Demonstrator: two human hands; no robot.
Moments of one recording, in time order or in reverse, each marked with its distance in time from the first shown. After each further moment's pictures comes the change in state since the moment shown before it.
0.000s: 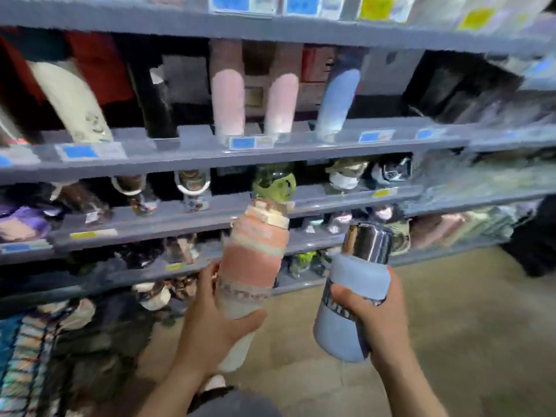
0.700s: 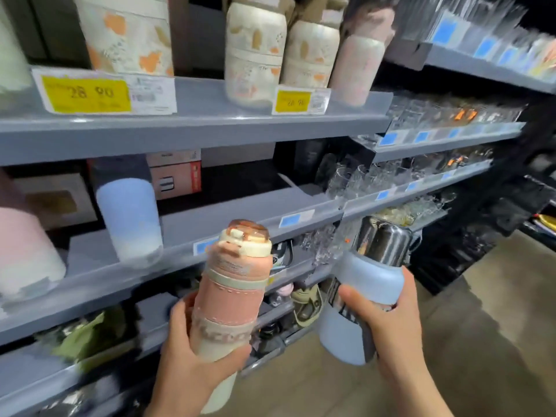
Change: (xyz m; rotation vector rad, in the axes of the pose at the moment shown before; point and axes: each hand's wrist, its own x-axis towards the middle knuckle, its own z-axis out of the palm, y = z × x) left_hand 0.233 0.112 0.286 -0.189 -0.130 0.151; right_hand 0.298 -0.062 -0.201 -0.027 0.374 -0.134
